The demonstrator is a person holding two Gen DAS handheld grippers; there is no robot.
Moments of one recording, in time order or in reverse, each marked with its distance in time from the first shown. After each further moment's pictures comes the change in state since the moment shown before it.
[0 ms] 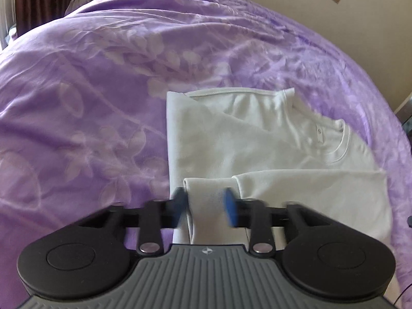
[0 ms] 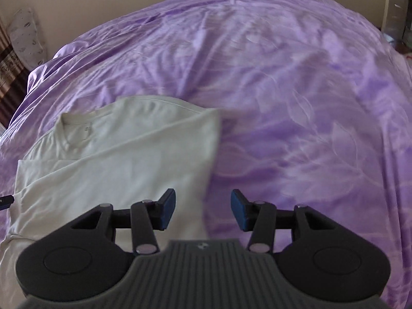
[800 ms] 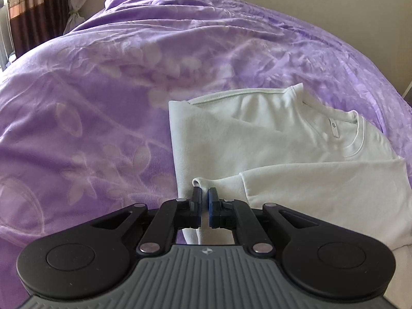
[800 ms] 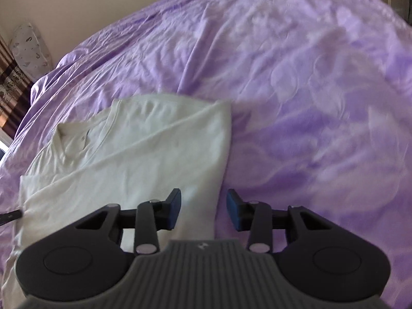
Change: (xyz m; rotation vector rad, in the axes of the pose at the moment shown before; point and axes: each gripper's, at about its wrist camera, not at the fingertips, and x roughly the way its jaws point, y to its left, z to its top) left arm 0.016 -0.002 0.002 0.087 -0.033 0.058; right arm 0.048 -0.003 0.004 0.067 0.019 0.098
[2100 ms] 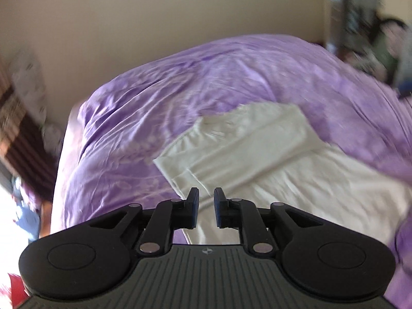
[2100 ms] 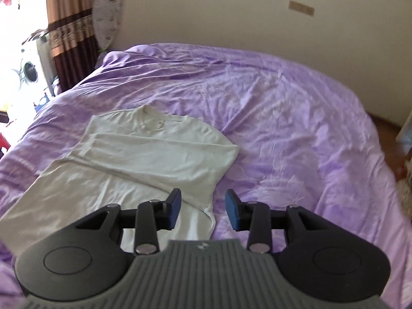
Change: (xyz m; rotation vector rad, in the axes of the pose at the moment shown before) left arm -0.335 -0.092 -0.054 0.602 -0.108 -0.015; right arm -0.327 0.067 -0.074 -0.527 -0.143 -0.059
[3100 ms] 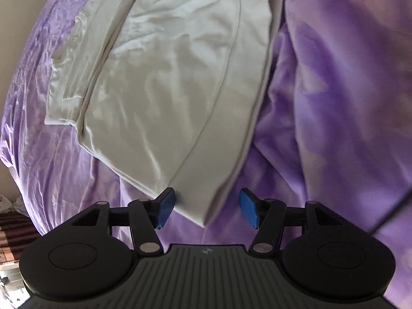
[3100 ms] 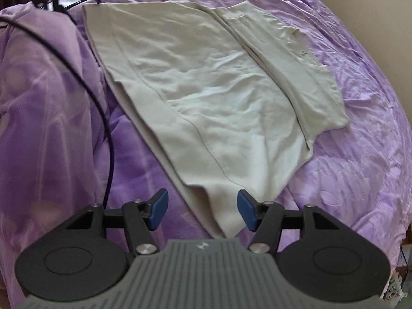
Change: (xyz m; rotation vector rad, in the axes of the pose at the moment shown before) left arm 0.054 -0.119 -0.191 0.774 0.421 -0.148; right arm 0.003 0.122 -0.164 -0.701 0.300 0.219
